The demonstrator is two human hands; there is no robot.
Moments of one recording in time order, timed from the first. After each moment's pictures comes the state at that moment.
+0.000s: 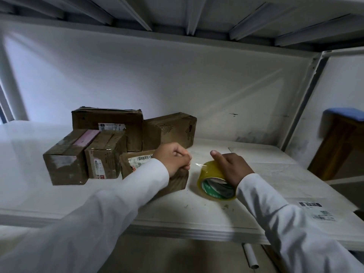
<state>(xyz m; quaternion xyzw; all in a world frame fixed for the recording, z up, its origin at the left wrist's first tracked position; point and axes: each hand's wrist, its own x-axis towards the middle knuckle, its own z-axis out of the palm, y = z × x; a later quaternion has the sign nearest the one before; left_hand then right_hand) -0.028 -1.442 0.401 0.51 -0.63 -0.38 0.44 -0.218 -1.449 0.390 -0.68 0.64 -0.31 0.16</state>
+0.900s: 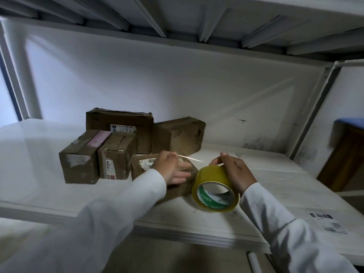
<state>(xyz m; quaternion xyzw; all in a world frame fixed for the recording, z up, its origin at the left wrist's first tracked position) -0.006 -1.428 0.403 0.50 -0.43 -0.57 0.49 -0.186 -1.435 0.394 -0.63 0.57 -0.44 0.29</state>
